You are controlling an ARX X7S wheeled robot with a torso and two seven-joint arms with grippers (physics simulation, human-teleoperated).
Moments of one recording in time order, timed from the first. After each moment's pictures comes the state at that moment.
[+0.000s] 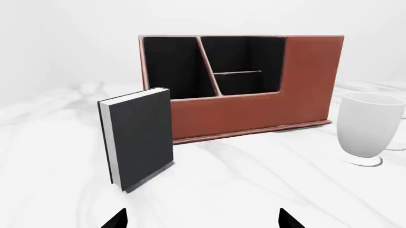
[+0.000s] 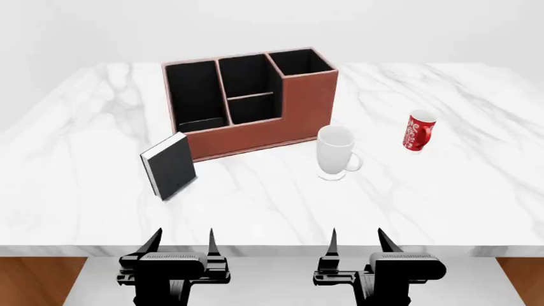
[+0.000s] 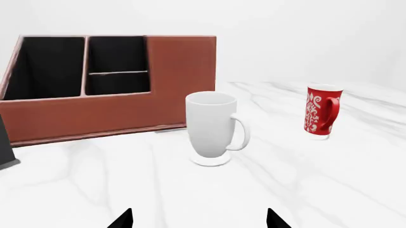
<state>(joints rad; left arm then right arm) 0.00 0.00 0.00 0.00 0.00 0.00 0.00 0.00 0.00 0.00 0.00 0.00 0.00 0.00</state>
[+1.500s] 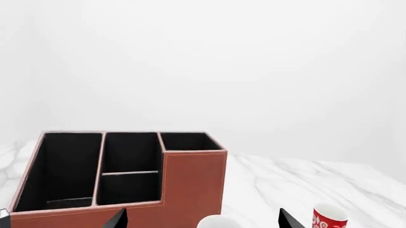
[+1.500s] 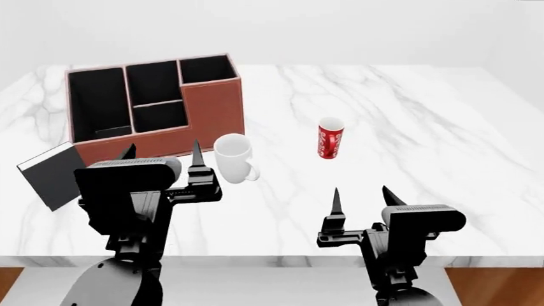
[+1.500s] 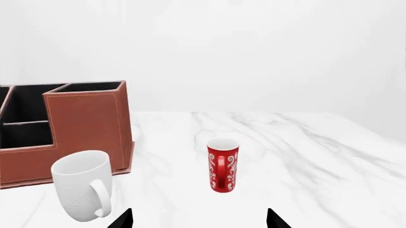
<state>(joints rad) -0.30 -0.06 0.04 0.67 -0.20 -0.77 -0.20 0.14 0.16 -0.10 -0.30 0.19 0.35 0.09</state>
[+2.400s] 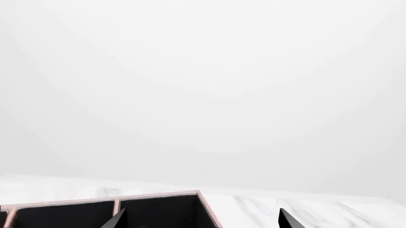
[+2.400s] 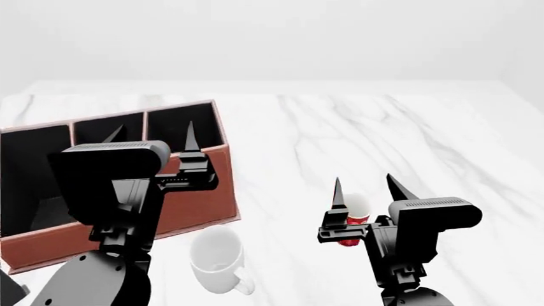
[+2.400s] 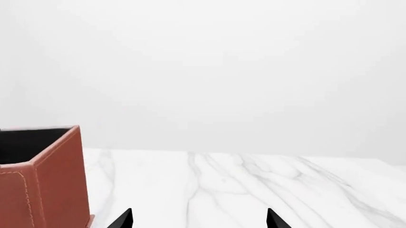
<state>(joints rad) -0.38 -0.11 0.02 0.79 -0.31 -0.91 -0.25 0.13 0.20 -0.12 -0.44 0.22 0.40 0.13</state>
